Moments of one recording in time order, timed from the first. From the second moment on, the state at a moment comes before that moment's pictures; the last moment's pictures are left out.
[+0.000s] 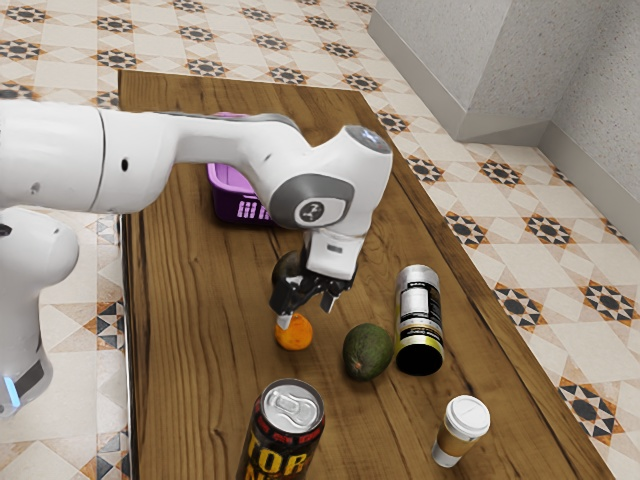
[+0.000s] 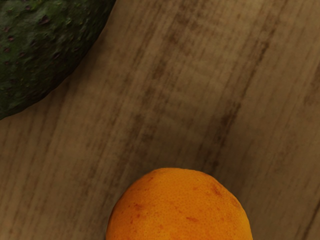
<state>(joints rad) 1.15 -0.70 -1.24 -2.12 -0.68 1.73 1.33</state>
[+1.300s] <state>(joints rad) 1.26 -0.80 -1.36 -2.14 -0.82 1.74 1.38</state>
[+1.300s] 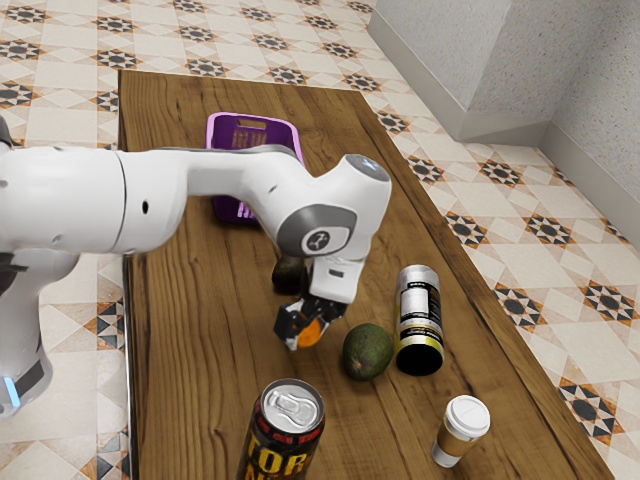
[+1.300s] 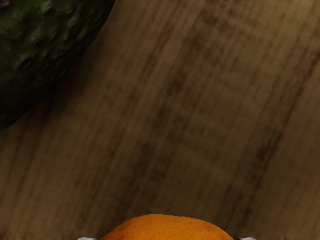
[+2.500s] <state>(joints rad) 1.47 -0.41 -0.65 -2.05 -0.30 1.63 1.49</state>
